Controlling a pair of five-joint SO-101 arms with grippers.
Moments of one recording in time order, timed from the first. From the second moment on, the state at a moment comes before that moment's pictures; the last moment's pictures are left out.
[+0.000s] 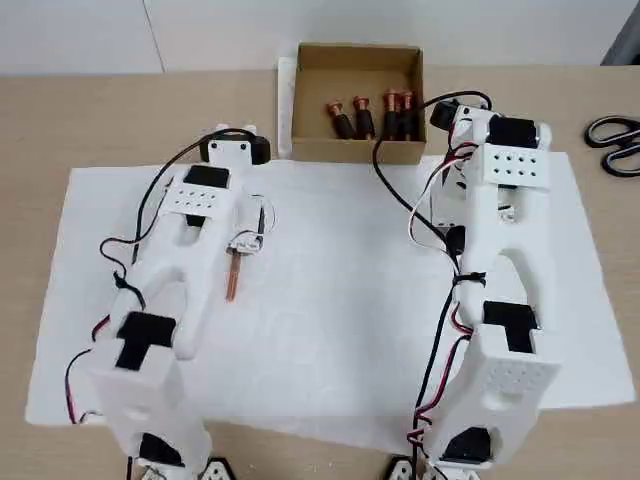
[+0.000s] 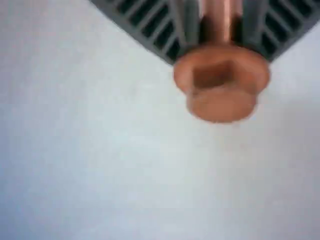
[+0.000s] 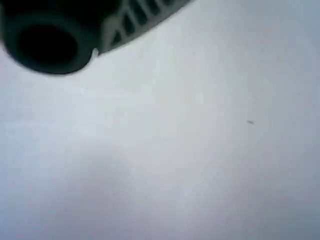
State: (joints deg) left arm 5.5 16.0 2.4 76.5 10.8; right arm 2.7 21.8 -23.6 96.9 3.6
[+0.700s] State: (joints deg) left arm 0.8 3.7 -3.6 87.4 7.7; right arm -13.9 -13.4 -20.3 98.3 6.5
